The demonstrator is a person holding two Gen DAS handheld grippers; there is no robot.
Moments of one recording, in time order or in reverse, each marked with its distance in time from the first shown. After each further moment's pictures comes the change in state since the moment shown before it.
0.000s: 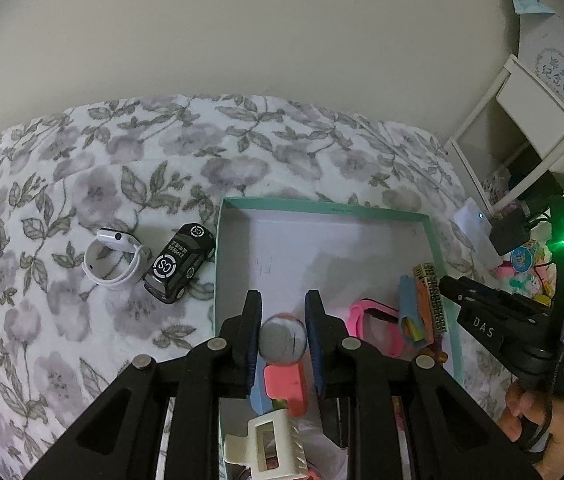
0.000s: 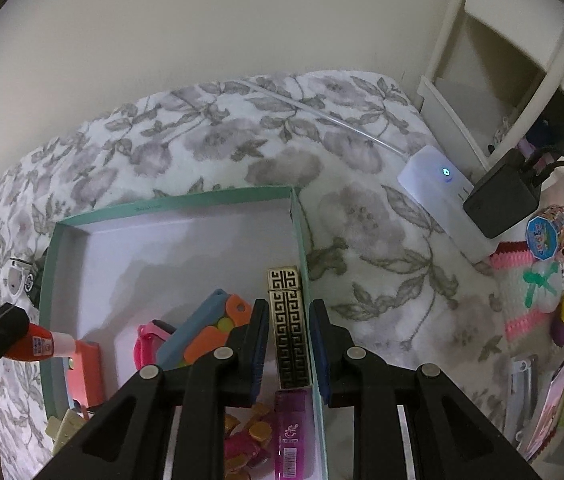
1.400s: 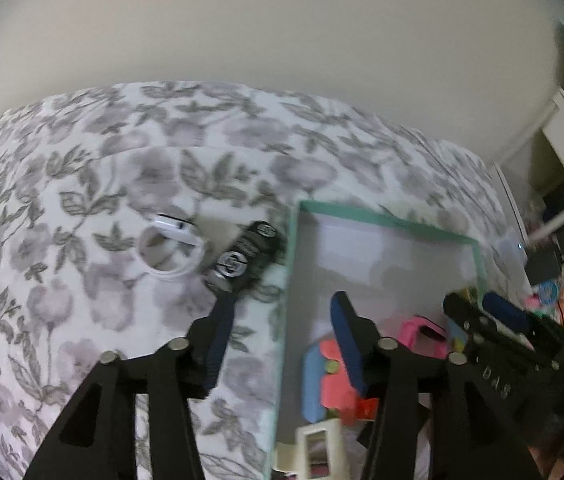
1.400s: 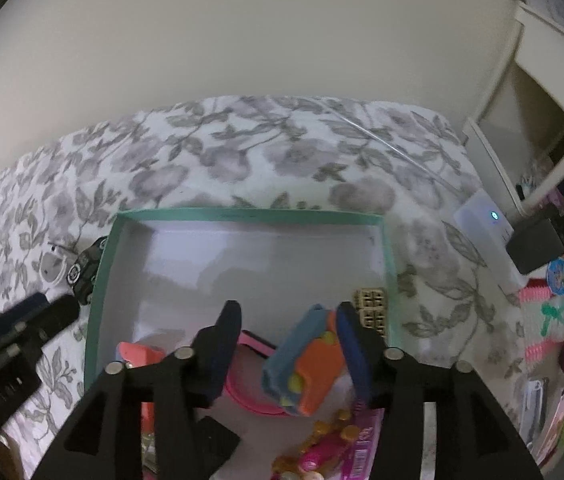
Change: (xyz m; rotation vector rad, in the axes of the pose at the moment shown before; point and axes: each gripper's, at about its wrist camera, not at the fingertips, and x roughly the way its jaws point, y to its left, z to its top) left arm 0.002 0.044 0.007 -0.131 0.001 0.108; right arm -0.015 0.064 0.002 -0.125 -0.051 0.049
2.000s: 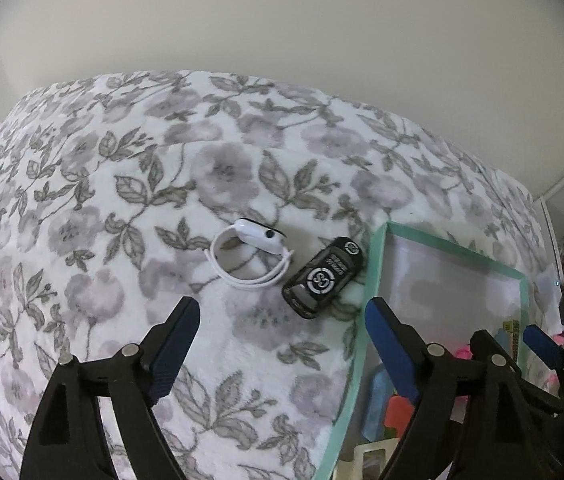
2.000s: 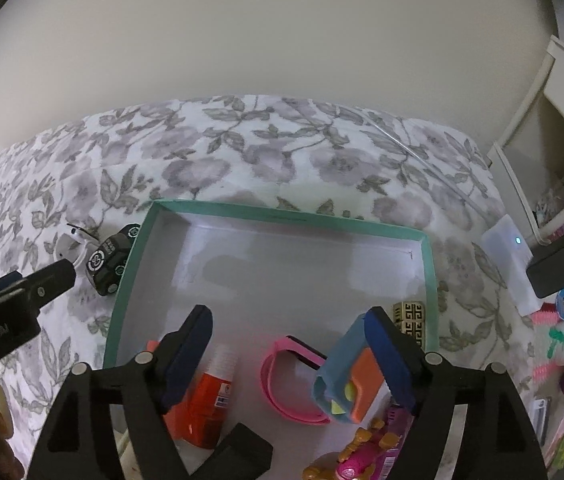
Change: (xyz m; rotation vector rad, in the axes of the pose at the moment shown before) left arm 0.006 0.043 0.005 -0.107 -0.010 0.117; right arm 0.002 0.030 -0.001 -0.081 -0.022 0.019
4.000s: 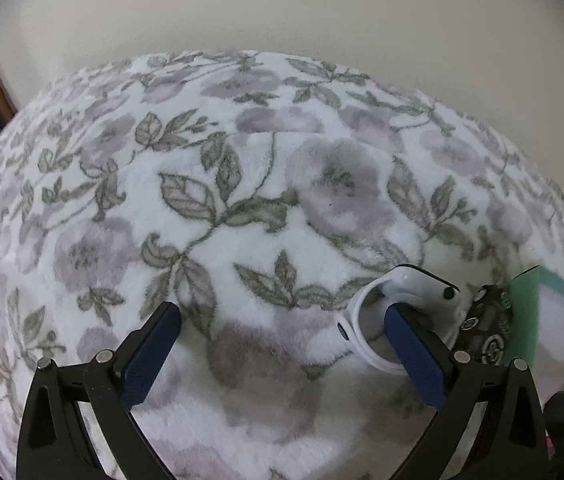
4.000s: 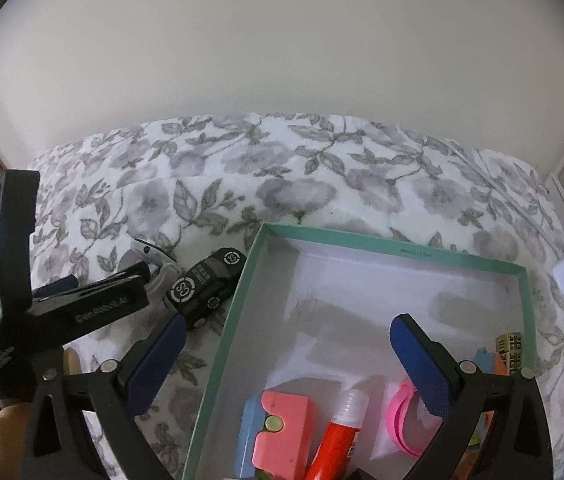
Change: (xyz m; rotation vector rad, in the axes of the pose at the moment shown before) left arm 0.071 0.066 0.017 -0.035 -0.045 0.134; right arm 0.014 0.071 0.003 -0.043 -0.094 0.139
